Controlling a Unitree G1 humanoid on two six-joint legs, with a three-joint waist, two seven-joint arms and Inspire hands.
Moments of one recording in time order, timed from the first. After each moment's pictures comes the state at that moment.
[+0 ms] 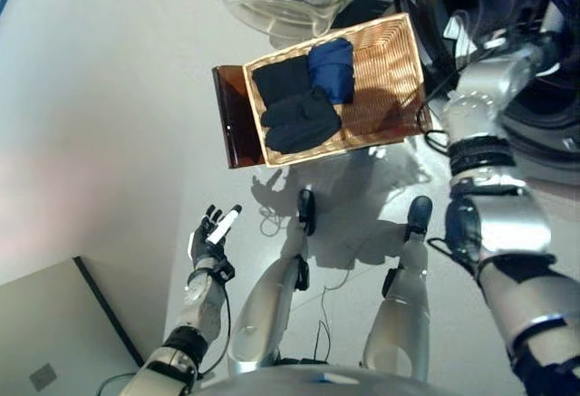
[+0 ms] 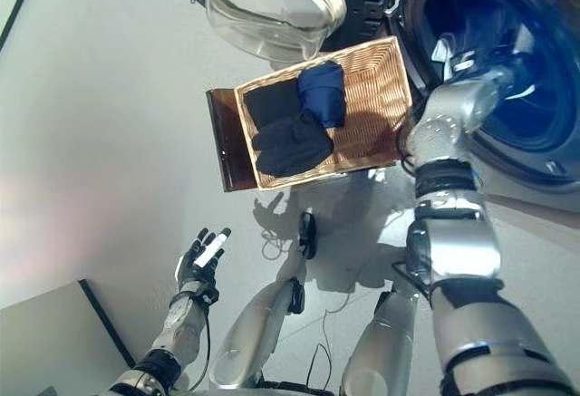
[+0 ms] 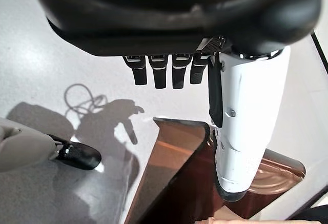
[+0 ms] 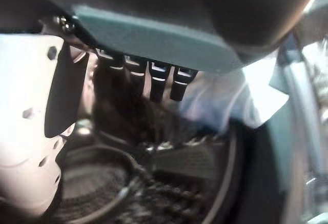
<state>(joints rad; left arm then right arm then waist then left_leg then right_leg) -0.16 0.12 -0.24 0.80 -0.82 -0.34 0.22 -1.10 -0.40 -0.10 0.84 0.99 -0.51 -0.64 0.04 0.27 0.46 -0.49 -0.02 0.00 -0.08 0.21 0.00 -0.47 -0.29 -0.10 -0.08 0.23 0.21</state>
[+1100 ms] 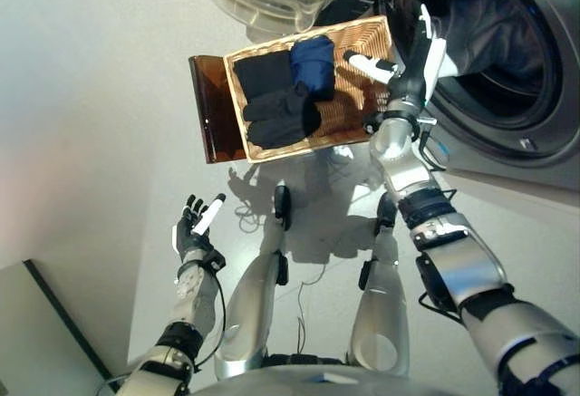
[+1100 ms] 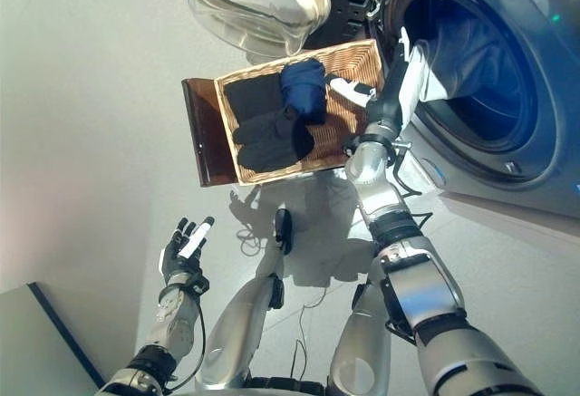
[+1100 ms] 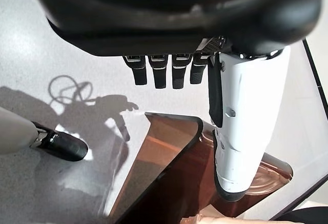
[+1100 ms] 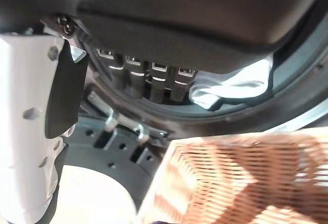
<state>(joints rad) -0.15 0.12 -0.16 0.73 -0.75 -0.36 0.29 -0.90 -0.31 0.23 0.76 0.03 -0.11 -0.67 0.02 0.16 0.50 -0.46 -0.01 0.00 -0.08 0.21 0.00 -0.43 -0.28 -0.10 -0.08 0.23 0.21</state>
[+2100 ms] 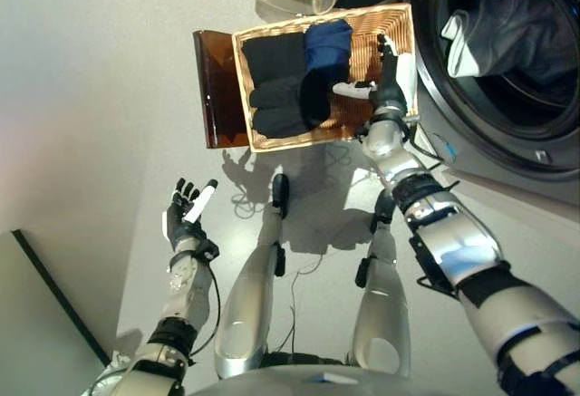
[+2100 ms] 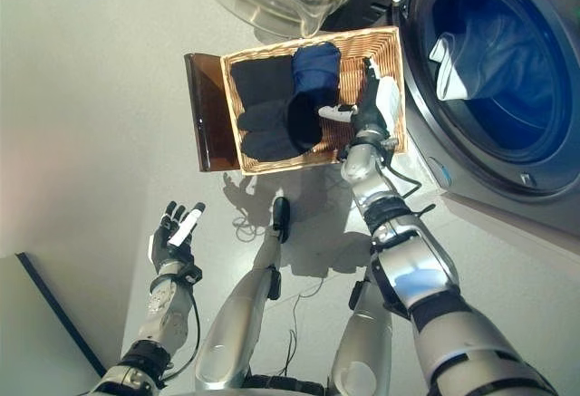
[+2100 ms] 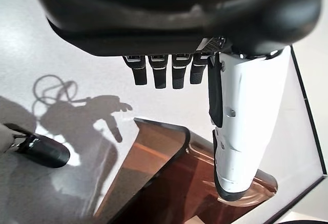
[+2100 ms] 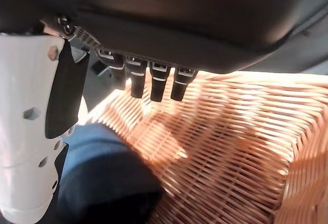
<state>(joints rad) -0.15 0.18 -0.13 0.61 -0.72 -0.38 0.31 -1.10 -0.29 0.38 1.16 0.01 -0.06 -0.56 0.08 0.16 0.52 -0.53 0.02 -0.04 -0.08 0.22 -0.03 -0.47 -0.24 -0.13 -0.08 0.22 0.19</state>
